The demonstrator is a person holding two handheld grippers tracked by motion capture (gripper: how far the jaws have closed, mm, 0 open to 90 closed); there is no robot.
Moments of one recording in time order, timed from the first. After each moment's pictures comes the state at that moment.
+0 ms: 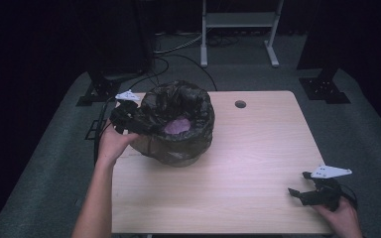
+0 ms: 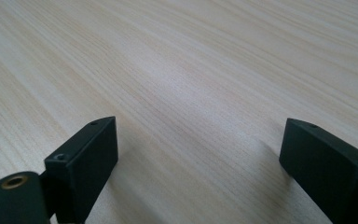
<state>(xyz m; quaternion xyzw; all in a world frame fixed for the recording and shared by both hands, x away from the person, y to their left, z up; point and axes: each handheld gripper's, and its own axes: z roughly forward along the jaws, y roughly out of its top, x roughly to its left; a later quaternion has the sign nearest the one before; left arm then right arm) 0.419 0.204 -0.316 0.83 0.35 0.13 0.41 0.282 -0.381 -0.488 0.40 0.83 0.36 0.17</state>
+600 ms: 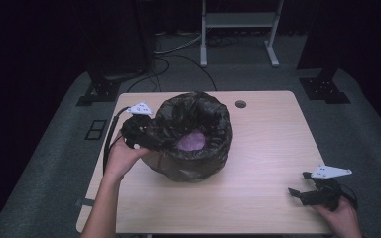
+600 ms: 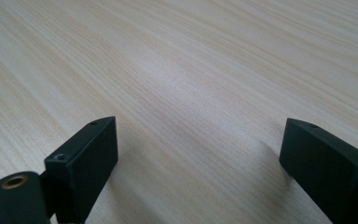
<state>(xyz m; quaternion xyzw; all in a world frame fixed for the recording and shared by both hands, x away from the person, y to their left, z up) 0.379 0.168 -0.319 0.85 0.29 0.09 0.43 0.282 -0.381 -0.488 0.40 0.83 0.36 0.17</state>
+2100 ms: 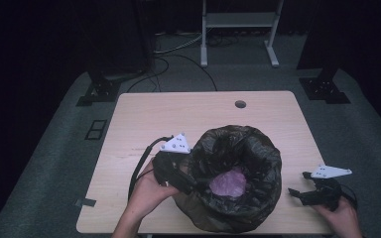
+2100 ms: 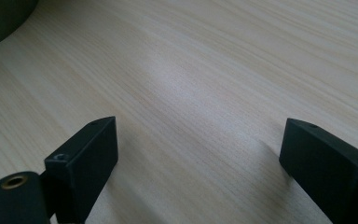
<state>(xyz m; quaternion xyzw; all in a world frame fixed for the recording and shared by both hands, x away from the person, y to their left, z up) 0.293 0.089 -0.325 0.87 0.19 0.04 0.46 0.282 -0.381 -0.488 0.40 0.83 0.36 0.17</state>
